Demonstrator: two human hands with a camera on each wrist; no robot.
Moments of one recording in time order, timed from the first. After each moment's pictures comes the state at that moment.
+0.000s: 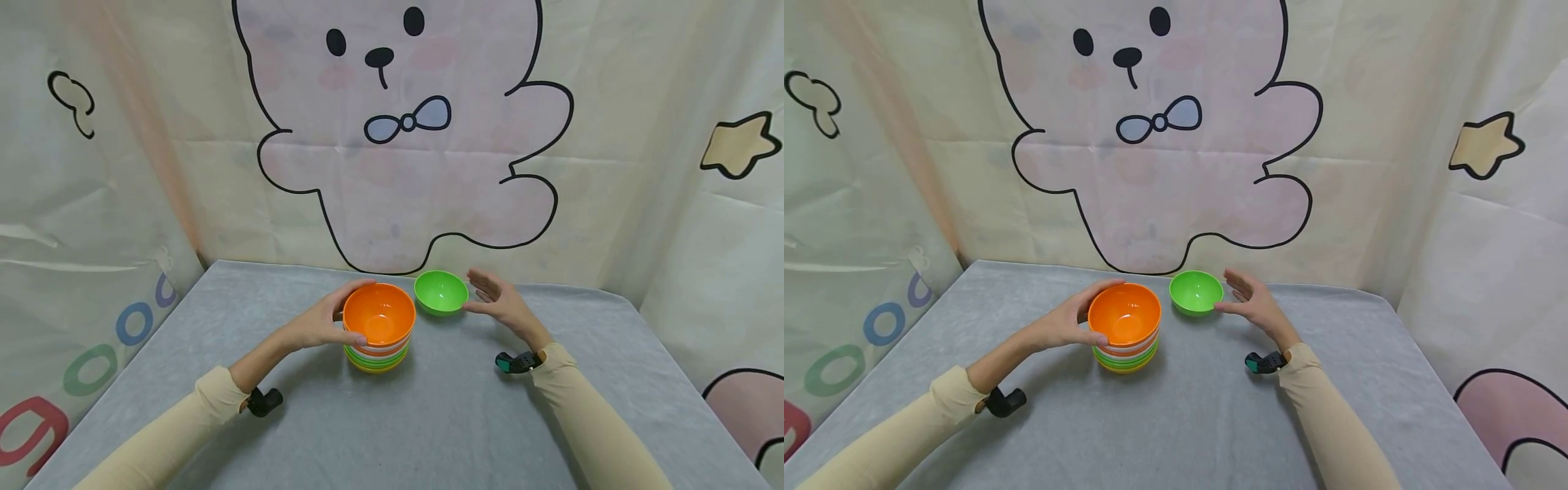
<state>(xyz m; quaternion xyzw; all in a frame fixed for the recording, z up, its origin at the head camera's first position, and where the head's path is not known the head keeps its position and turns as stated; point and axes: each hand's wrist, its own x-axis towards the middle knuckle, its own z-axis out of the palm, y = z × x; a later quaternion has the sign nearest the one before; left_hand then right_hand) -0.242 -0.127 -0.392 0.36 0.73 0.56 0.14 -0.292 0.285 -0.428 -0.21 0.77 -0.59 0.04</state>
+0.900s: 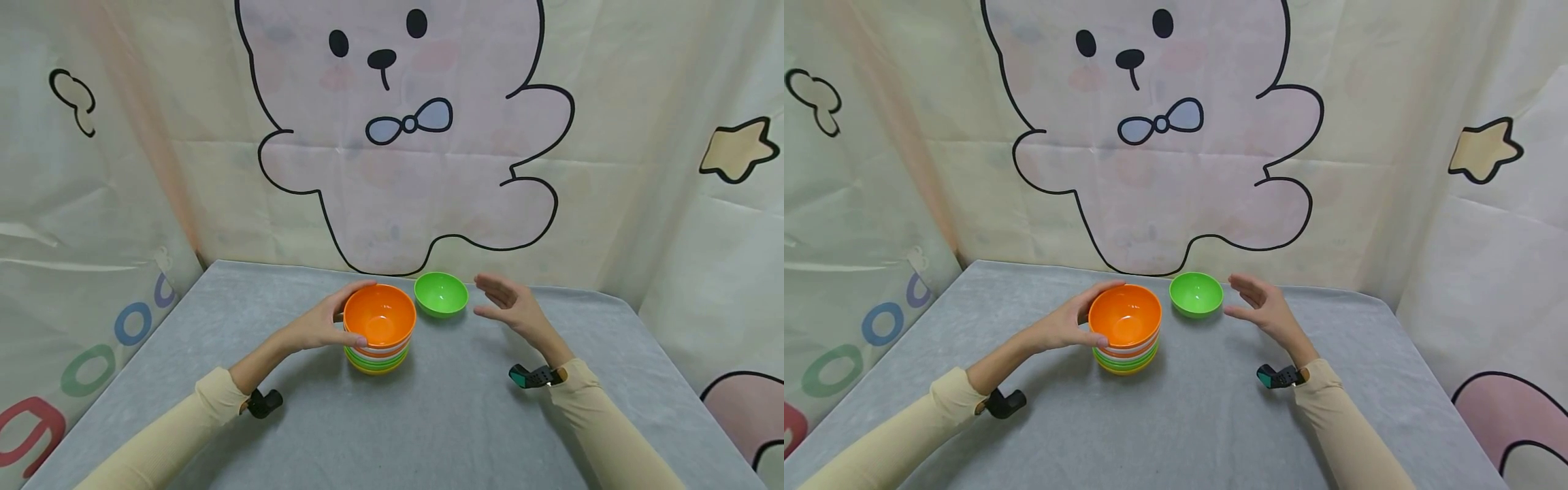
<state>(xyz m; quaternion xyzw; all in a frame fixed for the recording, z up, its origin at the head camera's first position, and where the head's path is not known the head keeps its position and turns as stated) -0.243 -0.128 -0.394 0.36 0.73 0.56 0.13 -0.268 0.296 -0.413 -0.26 0.77 -0.59 -0.01</state>
